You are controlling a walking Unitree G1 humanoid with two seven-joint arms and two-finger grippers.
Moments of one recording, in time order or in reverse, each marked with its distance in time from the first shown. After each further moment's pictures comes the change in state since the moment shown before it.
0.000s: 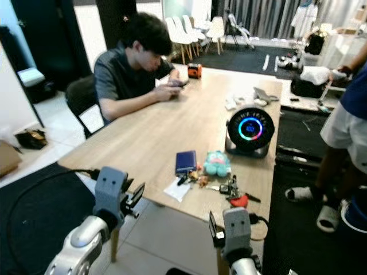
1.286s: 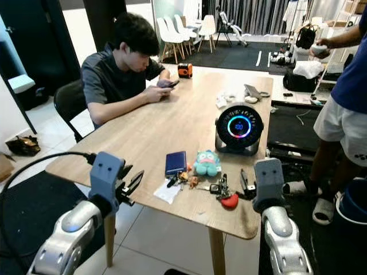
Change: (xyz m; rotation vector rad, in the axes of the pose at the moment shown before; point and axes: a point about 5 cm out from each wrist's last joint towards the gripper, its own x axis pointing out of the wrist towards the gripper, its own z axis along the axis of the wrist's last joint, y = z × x) left arm 0.008 0.010 0.020 0.041 -0.023 -0.037; right arm 0.050 -0.066 0.067 -0.017 0.048 0.017
